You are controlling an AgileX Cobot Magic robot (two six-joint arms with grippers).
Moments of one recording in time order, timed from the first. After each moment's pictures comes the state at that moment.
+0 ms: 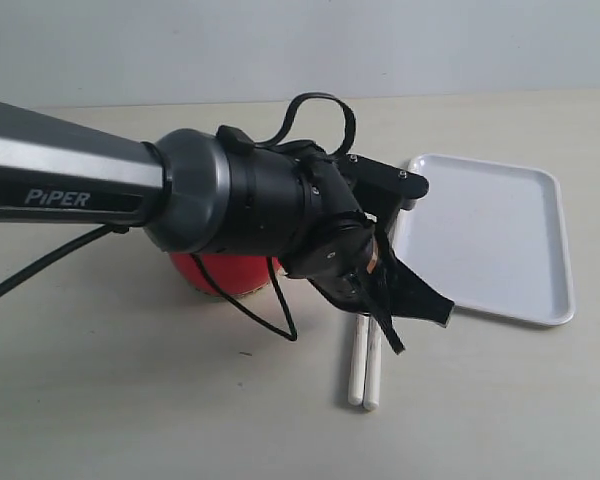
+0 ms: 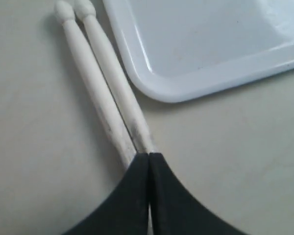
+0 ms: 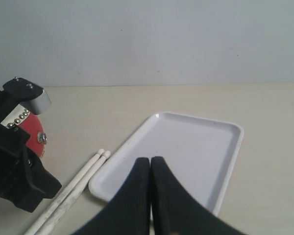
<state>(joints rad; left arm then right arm) -1.02 2.09 -1.37 0.27 0.46 -0.64 0.10 0.01 0.00 0.03 0.27 0.04</state>
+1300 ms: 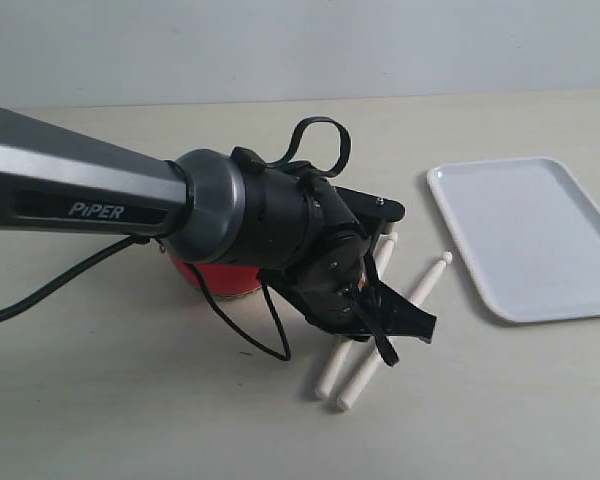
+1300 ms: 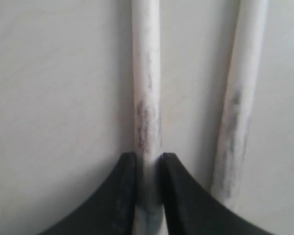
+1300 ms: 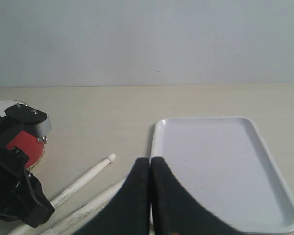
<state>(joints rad) -1.00 2.15 -1.37 0.18 0.52 -0.66 0.10 0.01 0.00 0.03 0.27 0.04</state>
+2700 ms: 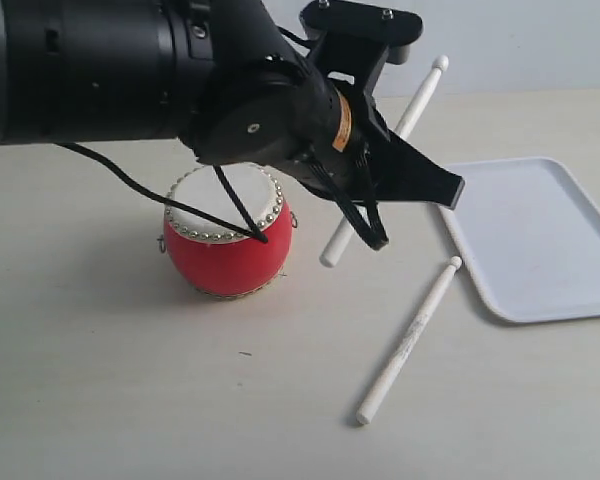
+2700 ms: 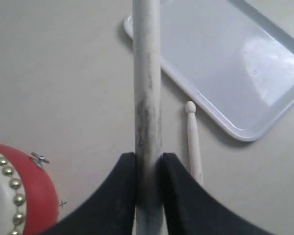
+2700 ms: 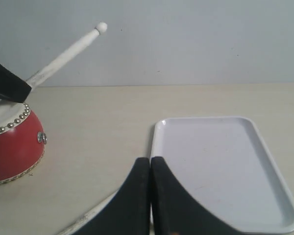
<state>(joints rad) -1.00 1.80 -1.36 0.39 0.52 -0.66 0.10 0.01 0.00 0.03 0.27 0.04</state>
